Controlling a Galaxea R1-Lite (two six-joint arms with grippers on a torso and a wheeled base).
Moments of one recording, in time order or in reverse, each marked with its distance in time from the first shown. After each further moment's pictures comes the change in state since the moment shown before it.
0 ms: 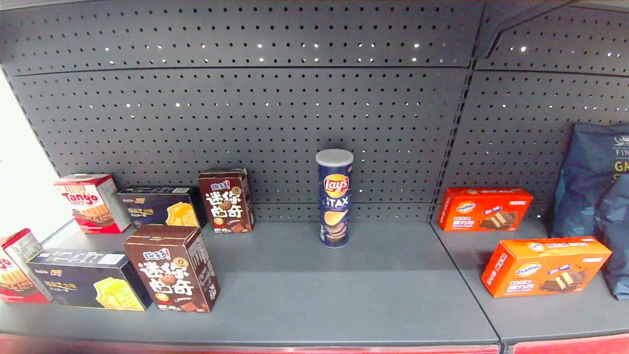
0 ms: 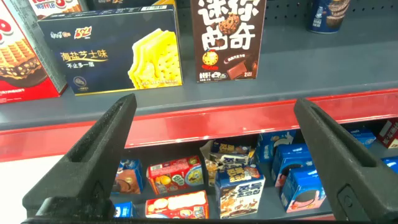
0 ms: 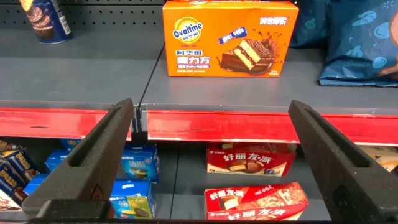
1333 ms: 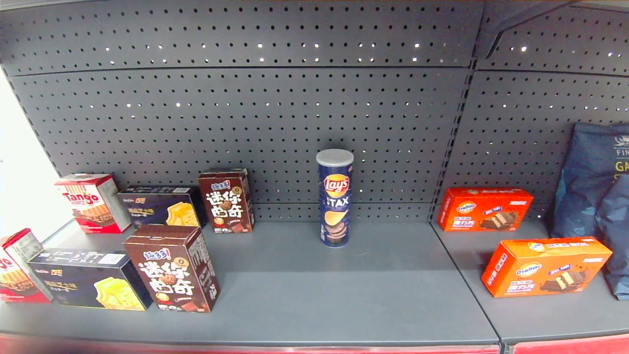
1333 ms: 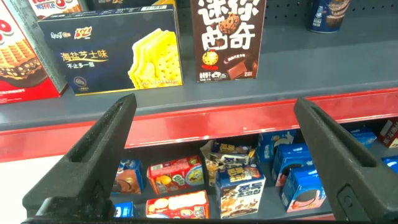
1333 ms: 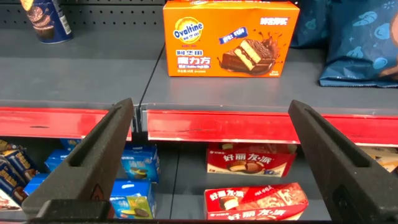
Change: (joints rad) left arm -0.001 0.000 0.000 0.001 0.000 0.003; right arm 0.000 0.000 0.000 0.000 0.001 -0.003
